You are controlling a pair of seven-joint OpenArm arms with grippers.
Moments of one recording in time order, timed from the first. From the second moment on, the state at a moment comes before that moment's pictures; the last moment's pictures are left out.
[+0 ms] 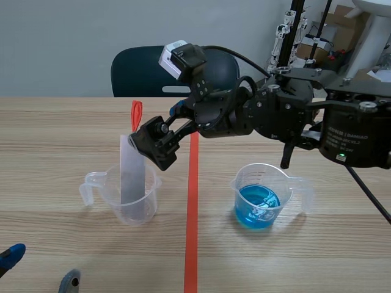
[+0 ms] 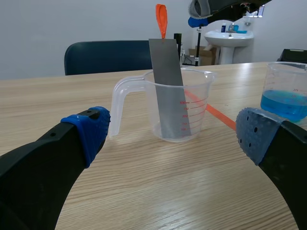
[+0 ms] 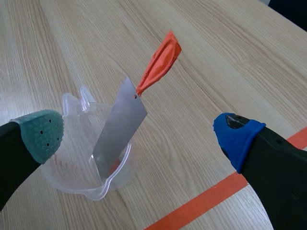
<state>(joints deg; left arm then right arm) 25.9 -14.2 0.7 45.5 9.6 -16.5 -88.8 38.0 24.6 -65.4 73.7 48.1 17.8 -9.0</state>
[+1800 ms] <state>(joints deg) 25.9 -14.2 0.7 45.5 9.6 -16.5 -88.8 40.0 13.5 -67.5 61.3 46.2 17.4 -12.8</state>
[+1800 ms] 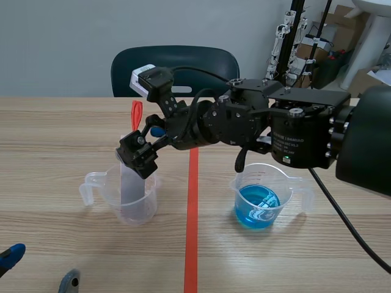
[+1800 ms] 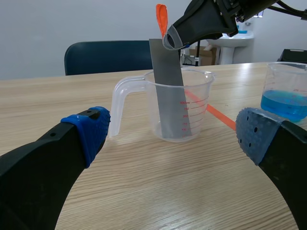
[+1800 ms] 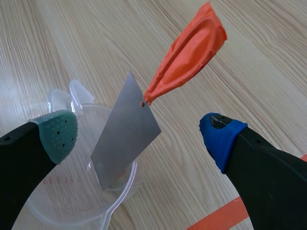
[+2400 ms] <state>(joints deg) 25.9 -14.2 0.7 45.5 9.6 -16.5 -88.8 40.0 13.3 -67.5 61.3 46.2 16.8 -14.2</state>
